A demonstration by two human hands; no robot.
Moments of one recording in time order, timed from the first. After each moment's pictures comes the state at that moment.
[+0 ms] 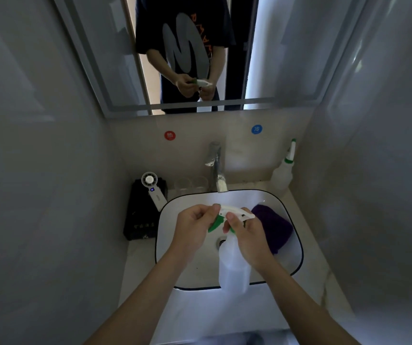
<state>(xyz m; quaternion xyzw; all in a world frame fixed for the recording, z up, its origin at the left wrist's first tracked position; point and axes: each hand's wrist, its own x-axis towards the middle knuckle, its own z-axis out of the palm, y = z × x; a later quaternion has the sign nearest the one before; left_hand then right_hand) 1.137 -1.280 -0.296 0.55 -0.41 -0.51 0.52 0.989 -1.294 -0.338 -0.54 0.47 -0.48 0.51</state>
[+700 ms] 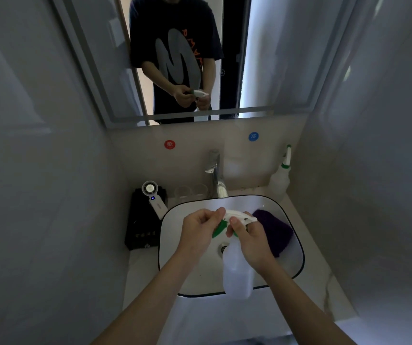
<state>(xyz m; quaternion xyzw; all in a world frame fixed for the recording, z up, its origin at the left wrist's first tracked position) 1.137 -1.281 -0.290 0.55 -0.41 -0.52 0.50 0.992 -1.289 -0.337 -0.55 0.48 -0.48 0.49</state>
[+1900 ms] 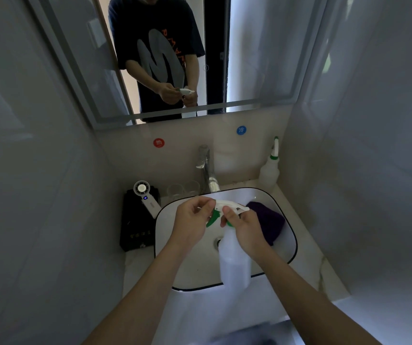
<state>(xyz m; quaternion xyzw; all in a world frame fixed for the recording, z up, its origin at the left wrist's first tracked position) 1.143 -1.283 -0.284 0.57 -0.49 -0.46 0.47 0.995 -1.288 -0.327 -0.51 0.46 -0.52 0.51</state>
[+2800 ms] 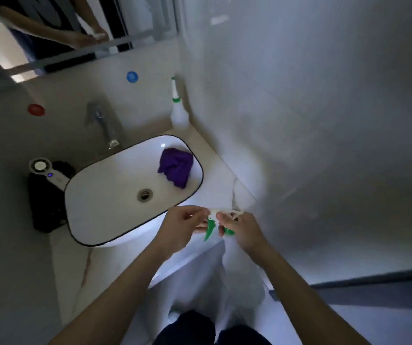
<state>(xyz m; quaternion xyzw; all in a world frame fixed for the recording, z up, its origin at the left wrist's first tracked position) 0.969 -1.134 -0.329 0.51 -0.53 -0.63 0.24 0.805 -1.077 -0.374 -0.34 0.63 -0.46 0.52</state>
